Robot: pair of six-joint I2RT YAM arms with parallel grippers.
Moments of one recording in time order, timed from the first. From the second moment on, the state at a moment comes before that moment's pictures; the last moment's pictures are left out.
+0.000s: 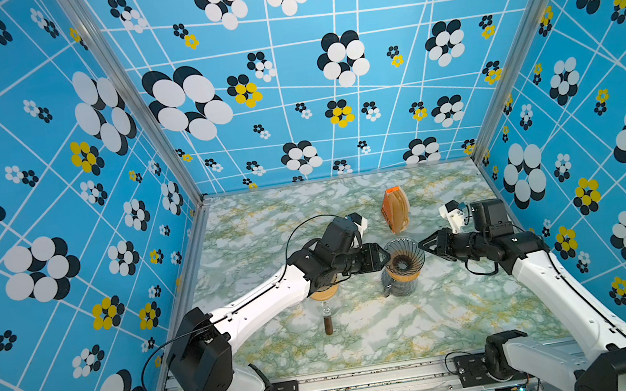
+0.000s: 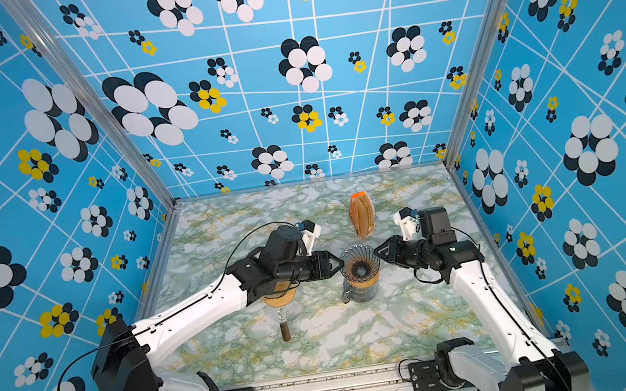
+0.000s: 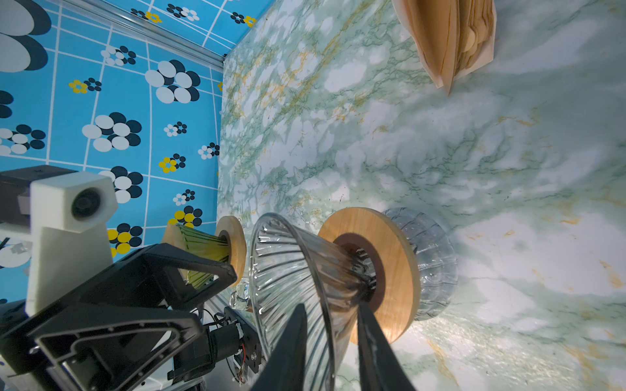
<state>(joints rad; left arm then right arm) -0.84 1.51 1.15 -0.28 0.33 -0.78 0.10 1.06 0.84 -0.62 -0.61 0.48</state>
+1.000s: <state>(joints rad) -0.84 1.61 1.25 -0.30 0.38 -0.82 0.10 1.07 0.82 -0.59 -0.60 0.49</state>
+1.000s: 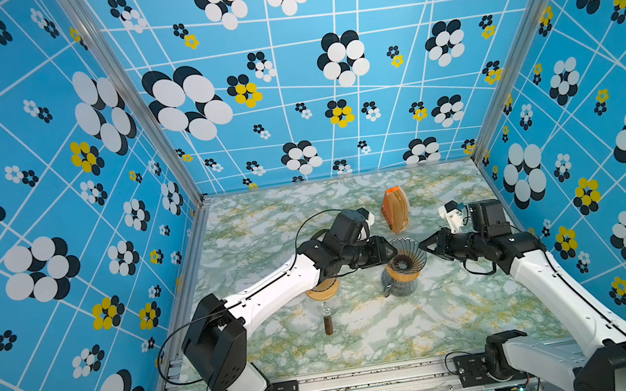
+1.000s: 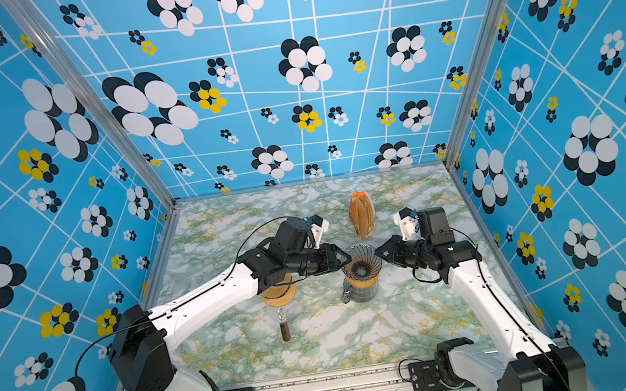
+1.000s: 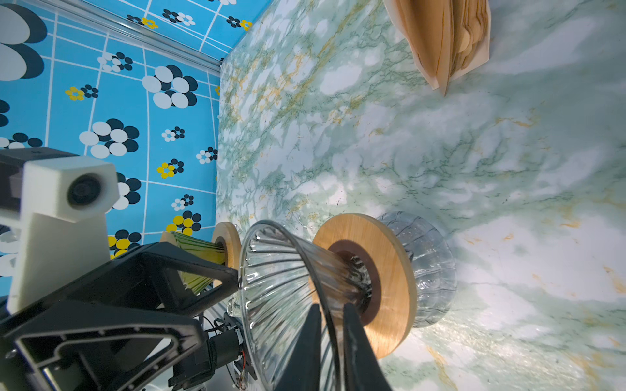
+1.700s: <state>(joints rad) -0.82 1.61 1.26 -0.33 0.38 -0.78 0.10 1.08 0.85 -0.61 -0.57 0.50</state>
